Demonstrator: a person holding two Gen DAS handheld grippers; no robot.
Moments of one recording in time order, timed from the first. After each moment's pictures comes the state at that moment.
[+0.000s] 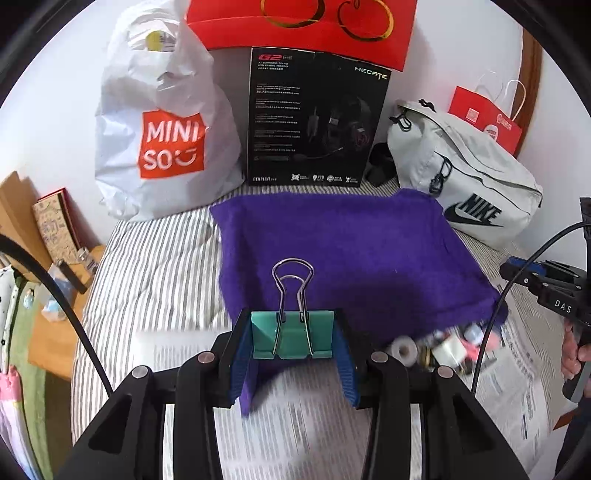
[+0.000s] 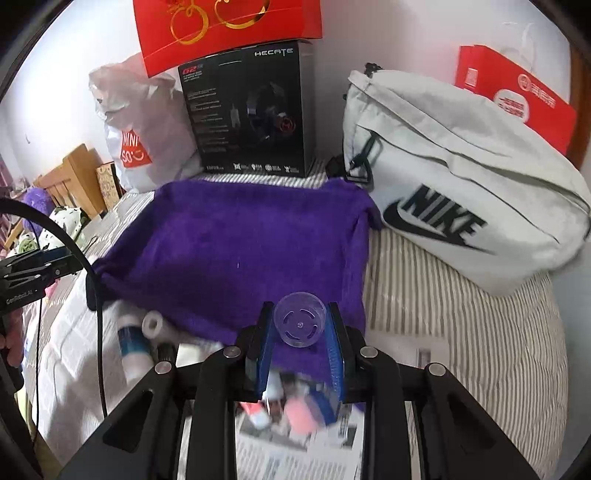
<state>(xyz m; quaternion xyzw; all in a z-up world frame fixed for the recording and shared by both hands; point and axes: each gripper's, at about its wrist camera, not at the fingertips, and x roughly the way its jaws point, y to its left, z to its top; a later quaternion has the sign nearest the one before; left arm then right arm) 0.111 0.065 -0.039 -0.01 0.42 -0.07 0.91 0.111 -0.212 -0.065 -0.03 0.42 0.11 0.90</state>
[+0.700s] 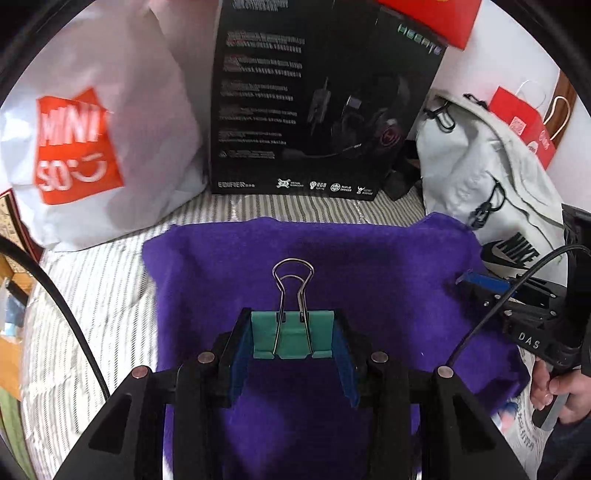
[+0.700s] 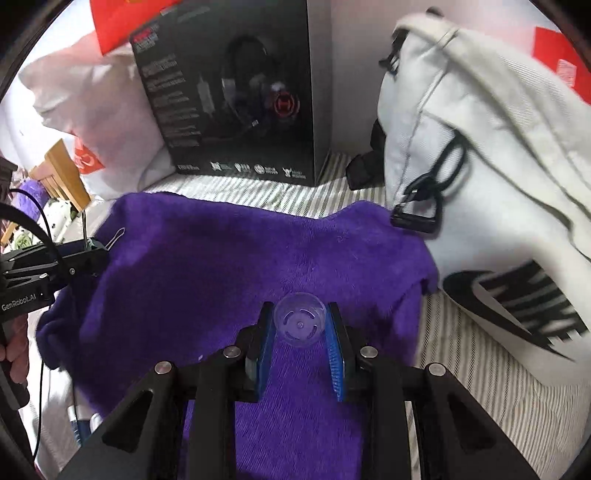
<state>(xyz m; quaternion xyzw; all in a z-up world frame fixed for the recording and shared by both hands) 0.243 0.041 -0.088 -0.04 0.46 -0.09 0.88 0.246 -0.179 -0.116 -0.05 0.46 0.13 0.88</state>
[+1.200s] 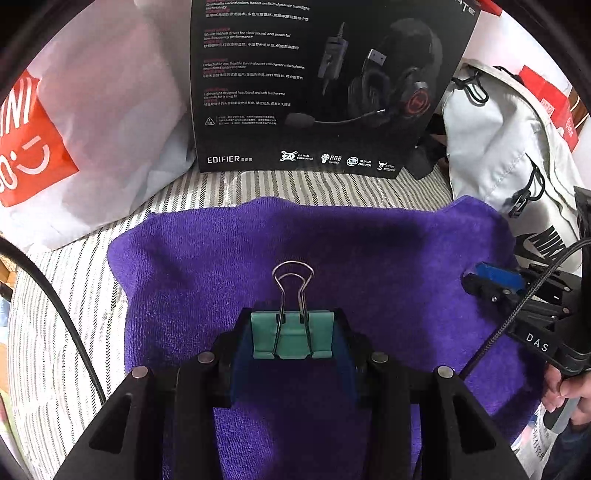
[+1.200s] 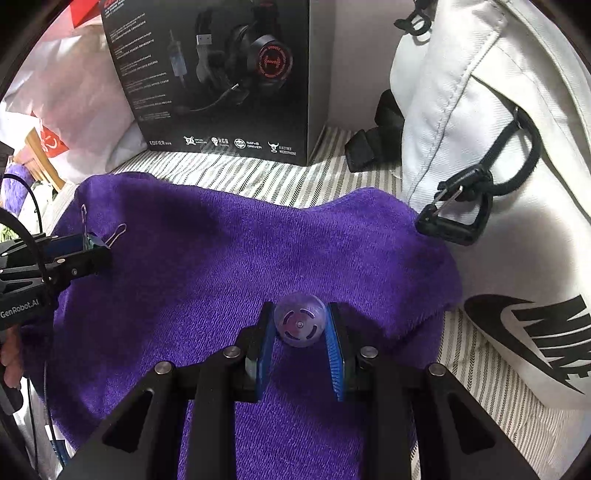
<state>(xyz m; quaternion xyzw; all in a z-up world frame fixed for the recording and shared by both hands) 0.275 0.031 -0.119 -0.03 0.50 -0.08 0.86 0.278 -0.165 -0.143 -0.08 0.50 0.11 0.86</state>
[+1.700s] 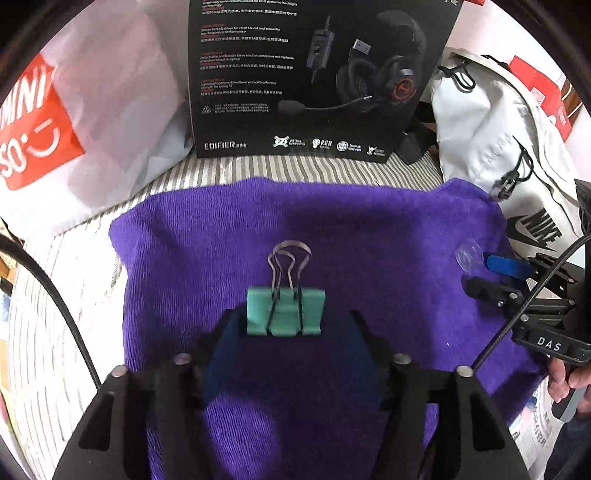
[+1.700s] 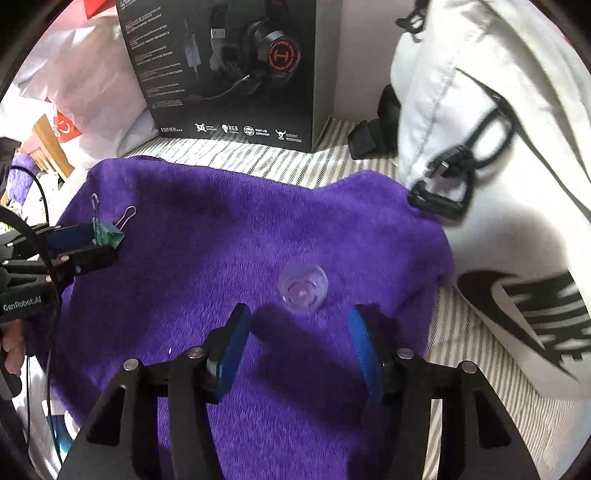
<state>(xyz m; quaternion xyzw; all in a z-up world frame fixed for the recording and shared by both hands) 0.257 0.030 -0.121 -0.03 0.51 -0.08 0.86 0.258 -0.172 -0.137 -0.08 0.51 0.12 0.85</state>
